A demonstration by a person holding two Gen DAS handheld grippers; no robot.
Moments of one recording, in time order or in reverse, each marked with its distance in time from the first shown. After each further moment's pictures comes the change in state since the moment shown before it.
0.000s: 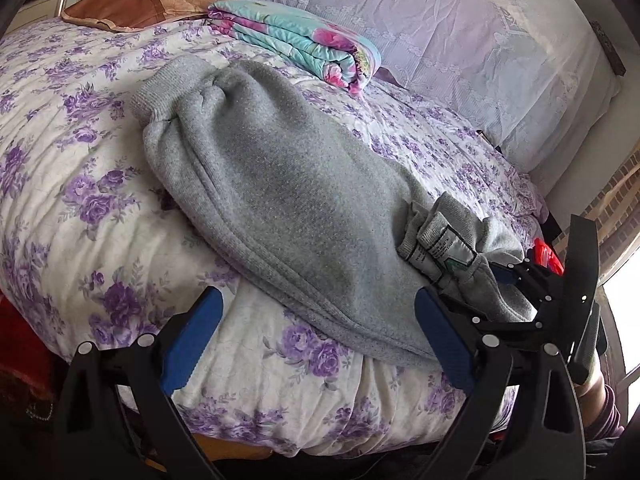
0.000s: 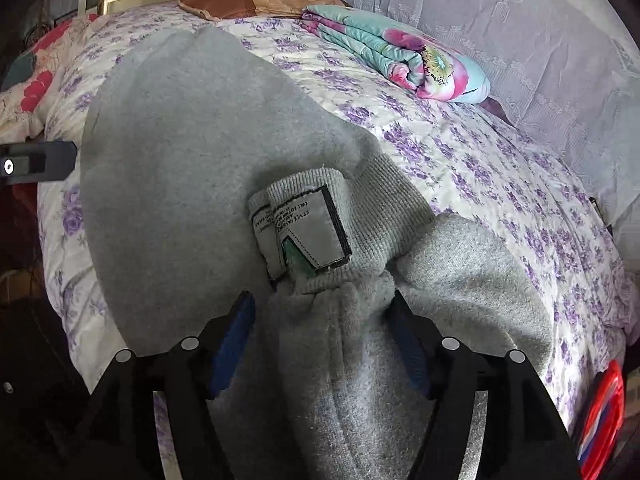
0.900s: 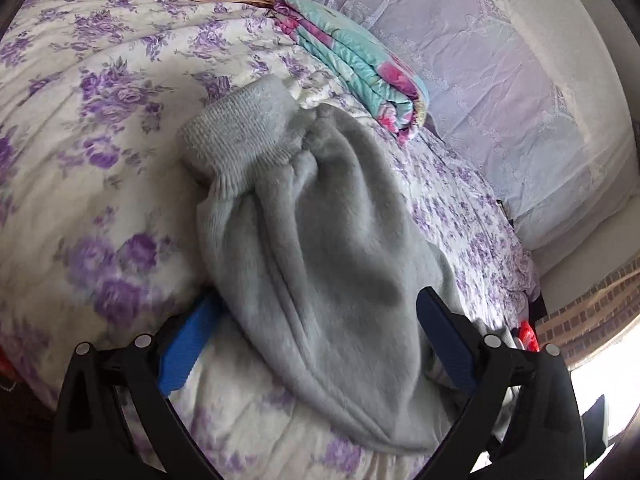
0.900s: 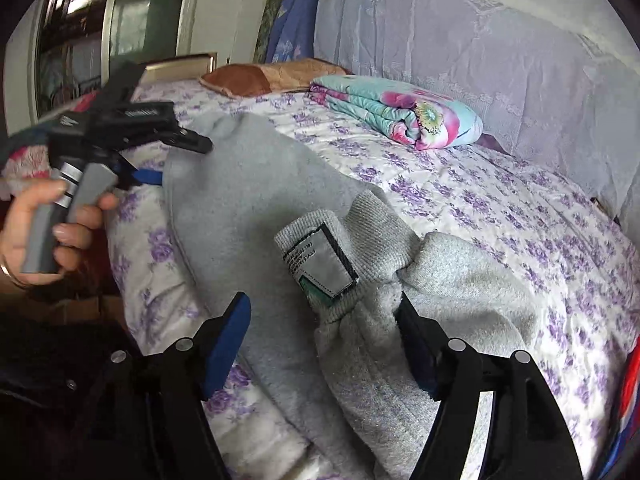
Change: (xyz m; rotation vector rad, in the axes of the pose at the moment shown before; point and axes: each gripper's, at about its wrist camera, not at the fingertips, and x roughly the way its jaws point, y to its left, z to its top) left arm 0.032 0.063 0.060 -0.294 -0.031 -0.021; right arm -0.073 -0.011 -0.043 0.146 -0.283 0.151
